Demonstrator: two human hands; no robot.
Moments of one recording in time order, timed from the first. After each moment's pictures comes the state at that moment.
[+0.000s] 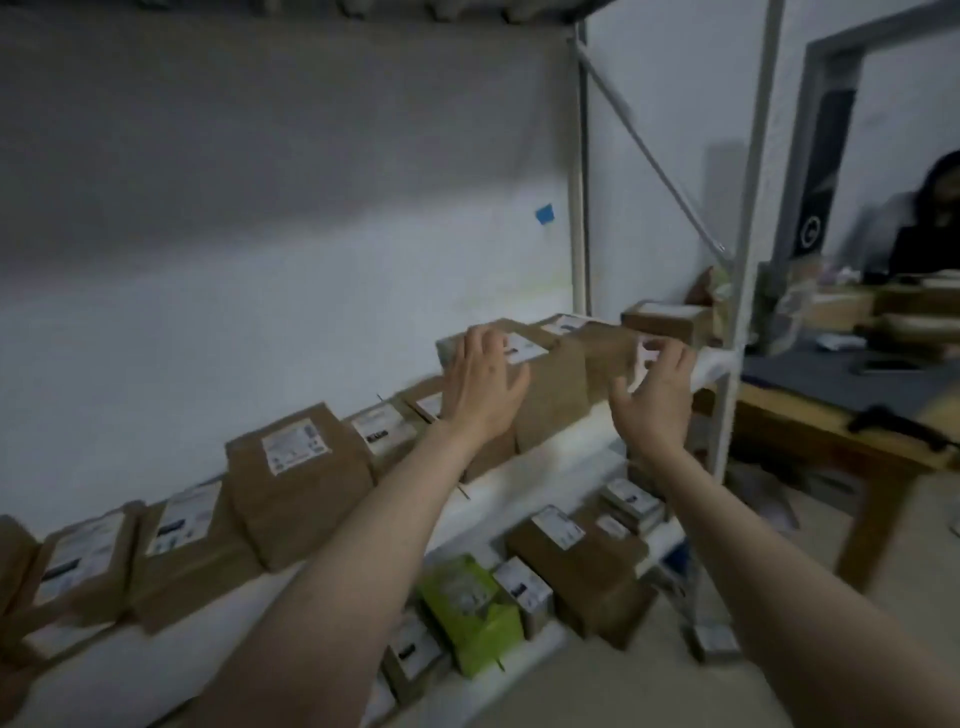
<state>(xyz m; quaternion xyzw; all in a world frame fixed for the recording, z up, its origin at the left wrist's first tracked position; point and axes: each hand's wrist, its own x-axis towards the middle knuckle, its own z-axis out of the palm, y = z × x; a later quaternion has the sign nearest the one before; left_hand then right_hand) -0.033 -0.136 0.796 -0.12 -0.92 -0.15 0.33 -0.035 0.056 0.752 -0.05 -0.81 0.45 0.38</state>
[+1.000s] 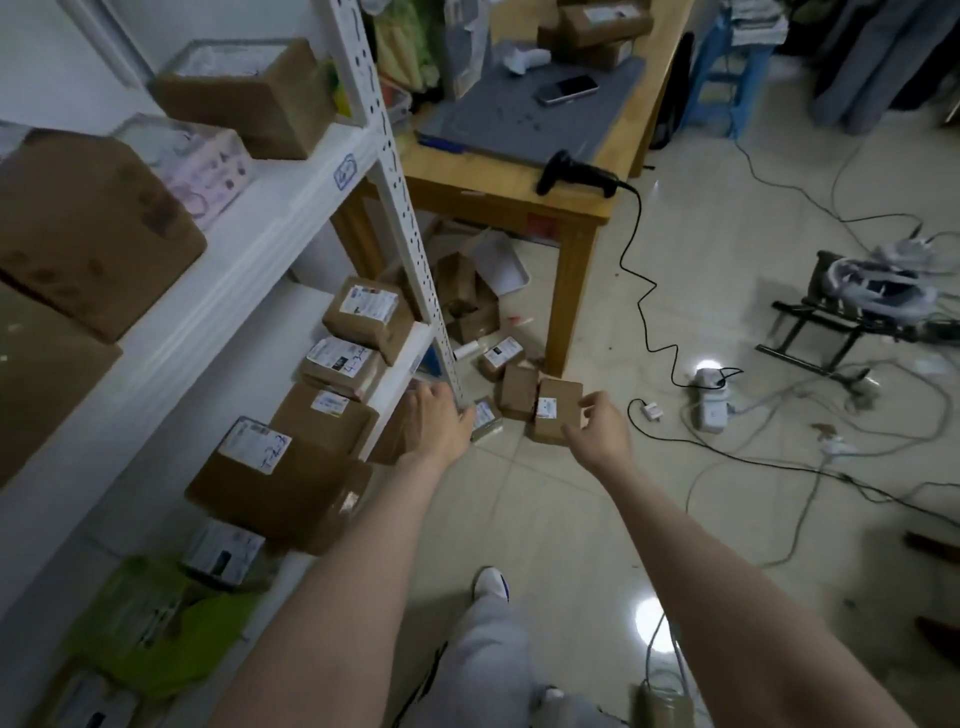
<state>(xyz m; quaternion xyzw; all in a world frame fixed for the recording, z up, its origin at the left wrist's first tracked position) -0.155 0.250 0.446 -0.16 -0.96 -0.16 -0.15 -0.039 0.432 0.423 -0.41 -0.81 0.41 -0.02</state>
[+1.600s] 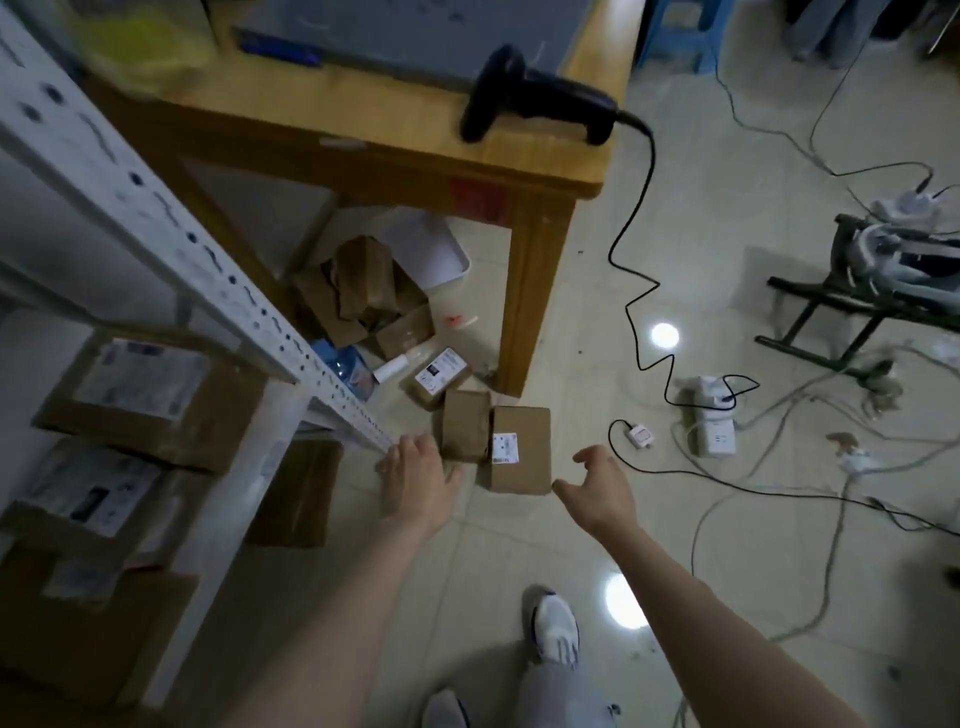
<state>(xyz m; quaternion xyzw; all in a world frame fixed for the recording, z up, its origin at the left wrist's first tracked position) -0.321 0.423 0.186 -0.19 -0.95 -0.09 -0.23 -0.184 0.592 0.179 -0.47 -0.78 0.39 -0.11</state>
